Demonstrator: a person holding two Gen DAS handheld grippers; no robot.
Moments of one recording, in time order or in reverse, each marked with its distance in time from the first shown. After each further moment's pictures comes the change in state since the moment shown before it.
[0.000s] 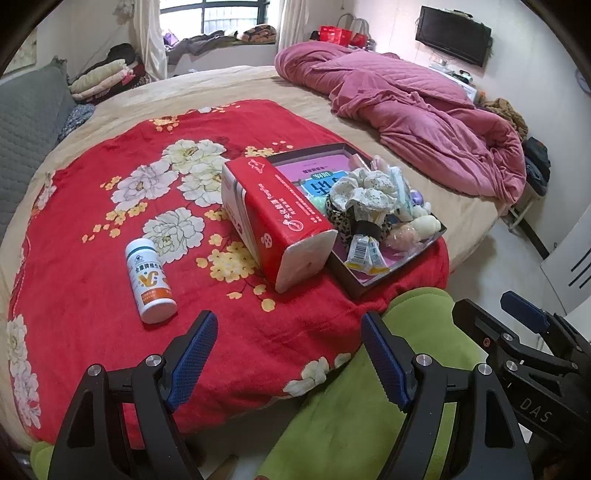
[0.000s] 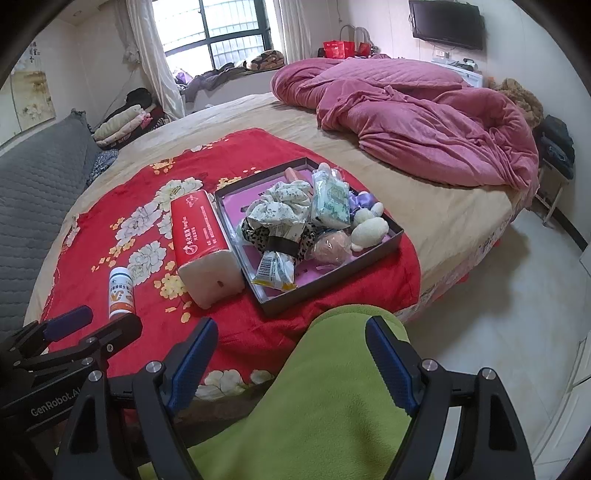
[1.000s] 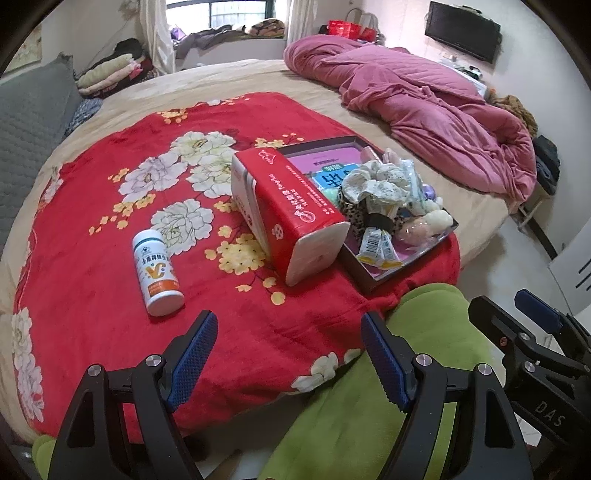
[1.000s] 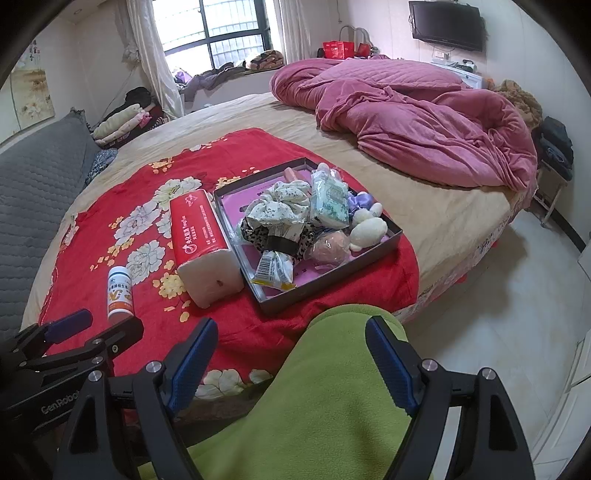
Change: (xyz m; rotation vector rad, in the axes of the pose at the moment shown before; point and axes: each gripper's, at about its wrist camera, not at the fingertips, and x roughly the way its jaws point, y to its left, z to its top) left arm 0.007 0.004 -0.002 -0.016 0.029 0.036; right arm -0.001 0.001 -0.001 -0.002 0.001 -0.009
